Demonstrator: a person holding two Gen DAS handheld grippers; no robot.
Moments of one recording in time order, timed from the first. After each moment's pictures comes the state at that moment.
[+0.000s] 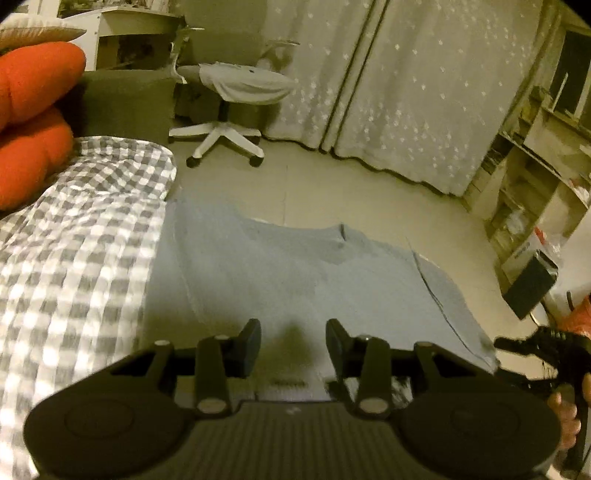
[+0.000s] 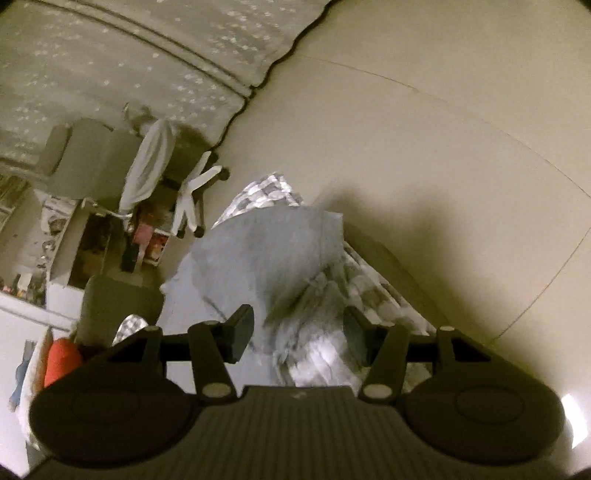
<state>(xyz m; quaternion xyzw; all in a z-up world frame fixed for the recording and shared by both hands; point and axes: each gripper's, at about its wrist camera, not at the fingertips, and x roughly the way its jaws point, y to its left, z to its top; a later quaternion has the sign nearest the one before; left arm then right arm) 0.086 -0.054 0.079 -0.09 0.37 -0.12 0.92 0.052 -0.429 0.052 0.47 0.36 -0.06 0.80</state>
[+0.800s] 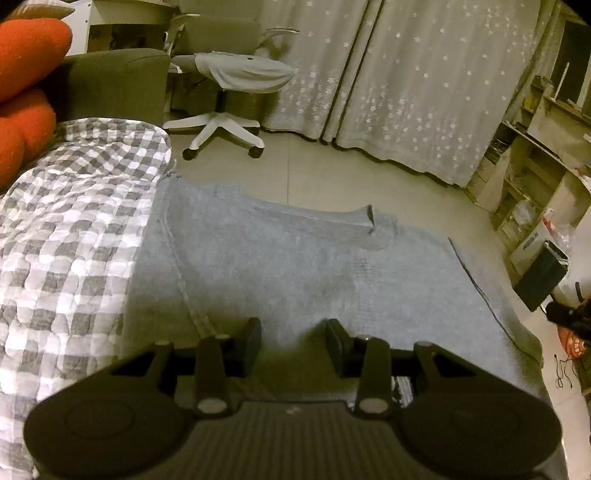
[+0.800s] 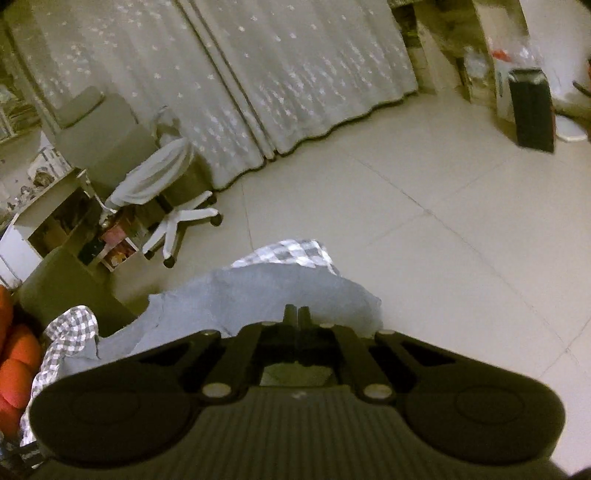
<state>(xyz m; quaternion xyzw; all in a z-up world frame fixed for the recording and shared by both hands) 0.119 -0.054 0.036 -0.08 0.38 -0.12 0.91 0.053 -0.365 0.085 0.24 0.27 -0.11 0.92</state>
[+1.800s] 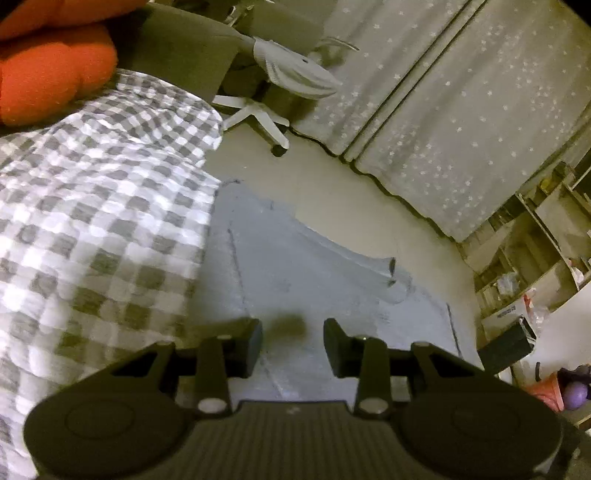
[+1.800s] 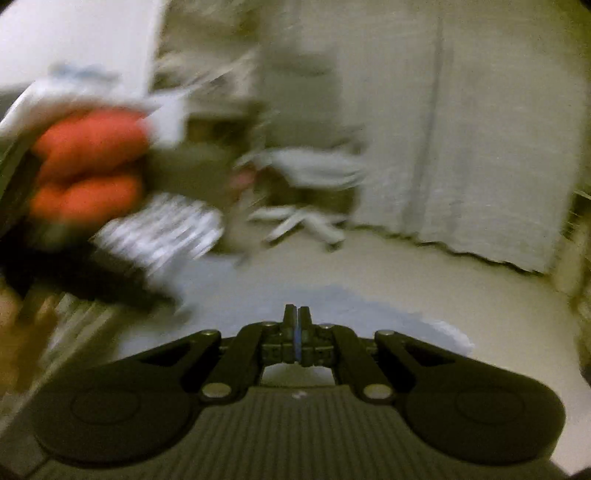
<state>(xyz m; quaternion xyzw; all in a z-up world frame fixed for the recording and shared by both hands) 0.124 0.015 0.044 -0.23 0.39 -0.11 0.89 0.038 -0.155 0.098 -0.11 0.23 0.12 0.96</state>
